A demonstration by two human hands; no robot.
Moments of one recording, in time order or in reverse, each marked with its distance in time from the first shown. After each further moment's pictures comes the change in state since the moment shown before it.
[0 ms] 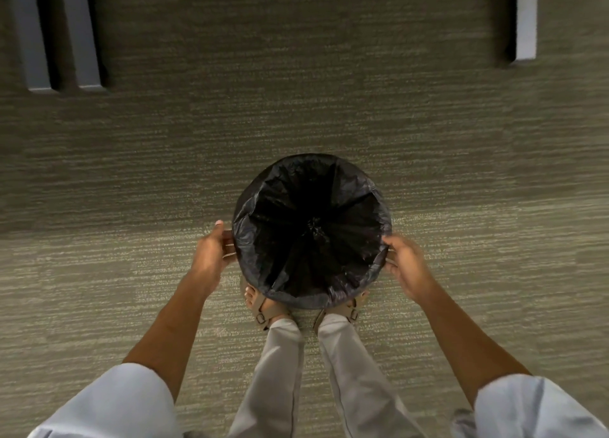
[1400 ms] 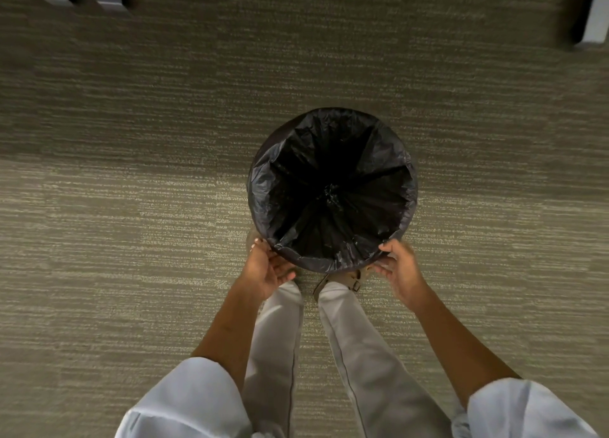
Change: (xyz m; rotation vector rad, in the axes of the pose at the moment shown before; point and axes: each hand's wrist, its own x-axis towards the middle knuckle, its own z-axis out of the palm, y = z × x) left_hand -0.038 -0.113 0.042 -0.409 -0.069 -0.465; right_hand -0.042 0.046 0.024 -0.044 -0.060 0.117
